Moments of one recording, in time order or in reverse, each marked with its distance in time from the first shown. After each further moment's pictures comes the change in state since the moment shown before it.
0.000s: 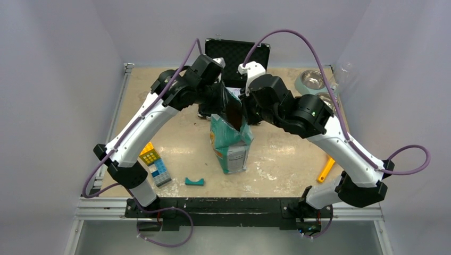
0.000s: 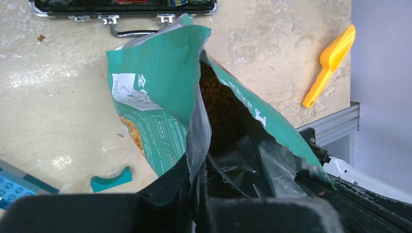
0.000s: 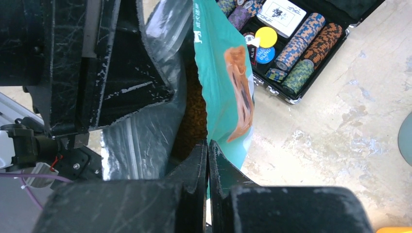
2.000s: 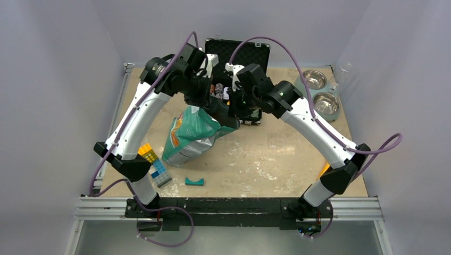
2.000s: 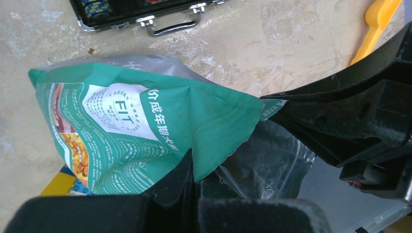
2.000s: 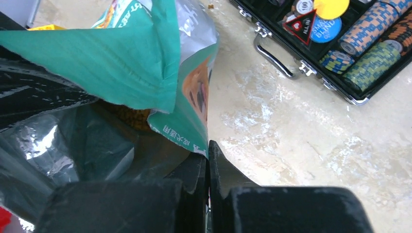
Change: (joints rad) left arm 0.170 0.048 0.096 -0.139 0.161 0.343; right arm -0.207 0.161 -0.106 0.123 -0.380 -0.010
